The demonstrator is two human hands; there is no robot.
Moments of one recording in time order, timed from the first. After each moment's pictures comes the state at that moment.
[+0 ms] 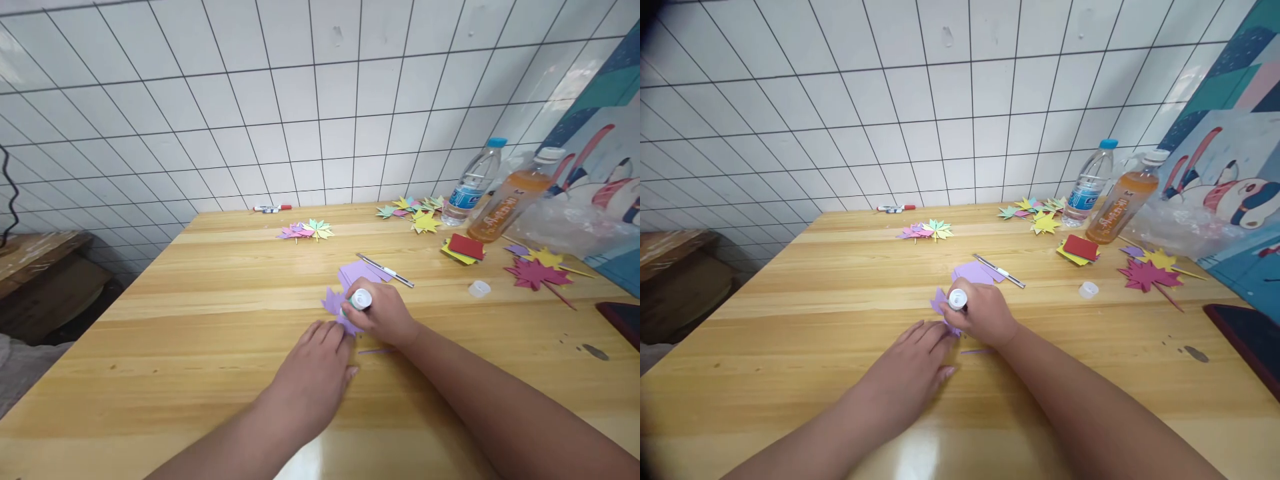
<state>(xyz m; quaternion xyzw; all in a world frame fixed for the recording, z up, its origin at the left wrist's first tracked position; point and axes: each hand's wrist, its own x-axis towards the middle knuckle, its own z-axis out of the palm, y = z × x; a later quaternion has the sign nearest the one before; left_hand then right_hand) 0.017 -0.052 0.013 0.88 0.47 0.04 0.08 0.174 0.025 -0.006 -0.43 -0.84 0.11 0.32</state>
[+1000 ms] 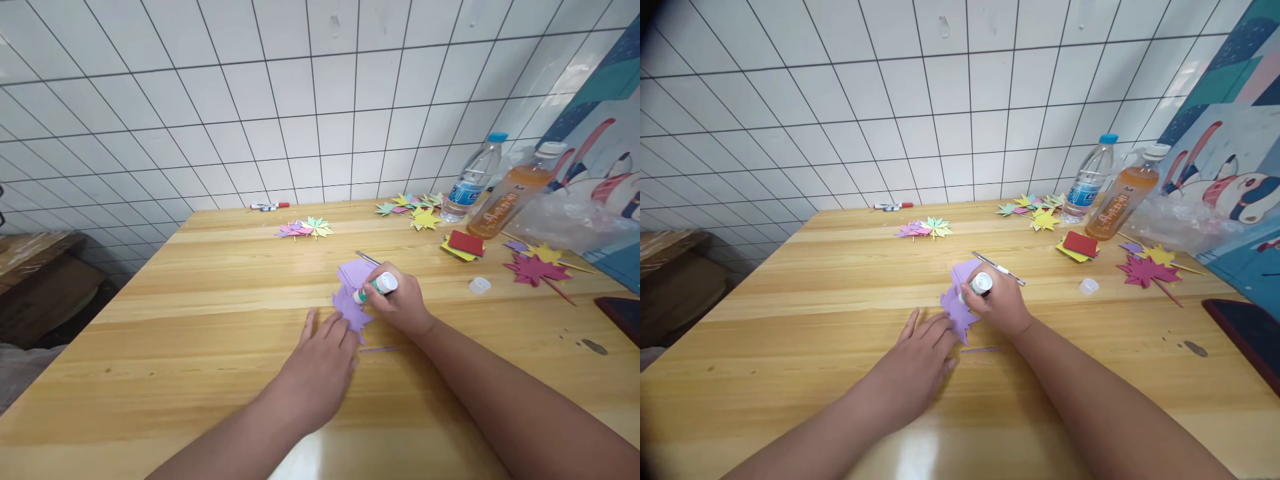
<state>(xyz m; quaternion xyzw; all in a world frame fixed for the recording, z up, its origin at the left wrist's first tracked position) 0.019 -0.052 0.006 0.89 0.45 0.04 0.07 0.192 0.031 -0.001 -0.48 -0.77 0.10 0.41</state>
